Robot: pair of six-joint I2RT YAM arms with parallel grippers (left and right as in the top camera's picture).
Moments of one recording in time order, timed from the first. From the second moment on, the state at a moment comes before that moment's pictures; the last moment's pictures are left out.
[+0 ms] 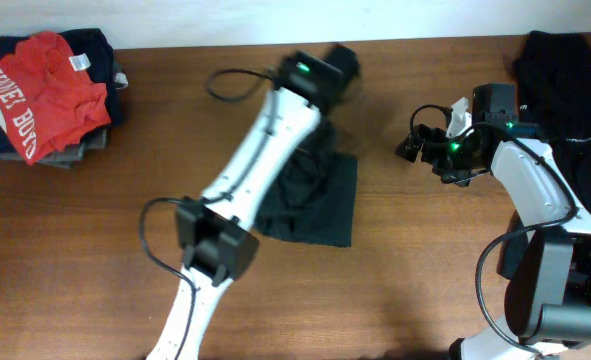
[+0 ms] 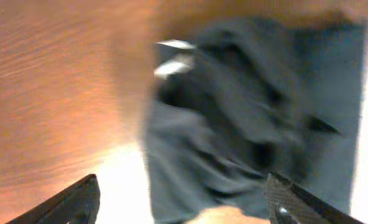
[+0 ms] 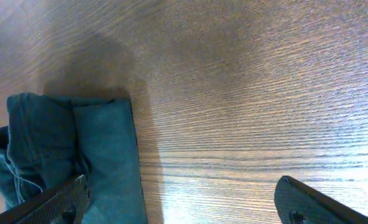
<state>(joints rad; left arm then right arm) -0.59 2.44 2.63 -1.68 -0.23 -0.25 -0.12 1.77 1.27 -0.73 -0.44 0.28</state>
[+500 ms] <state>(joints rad) -0.27 2.44 2.51 -1.68 0.22 0.06 -0.12 1.77 1.27 -0.74 -0.44 0.25</state>
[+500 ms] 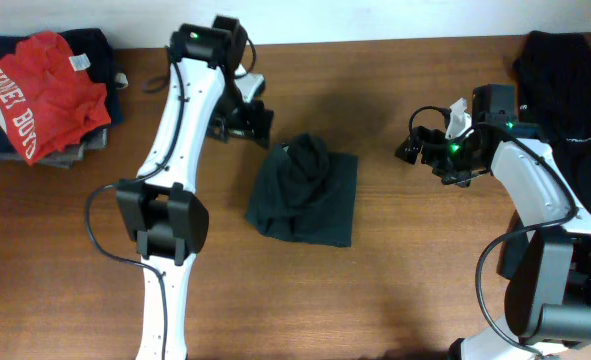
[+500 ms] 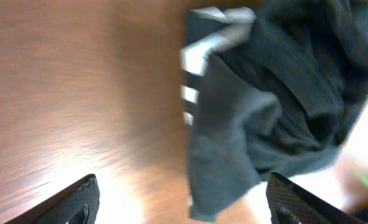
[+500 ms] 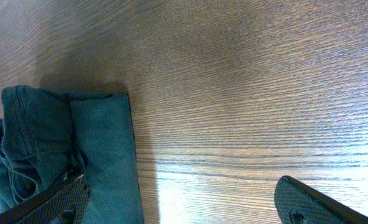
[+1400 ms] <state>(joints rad) -0.29 2.44 2.23 -1.47 0.44 0.23 -0.12 1.77 1.27 -0.74 -0.44 0.25</state>
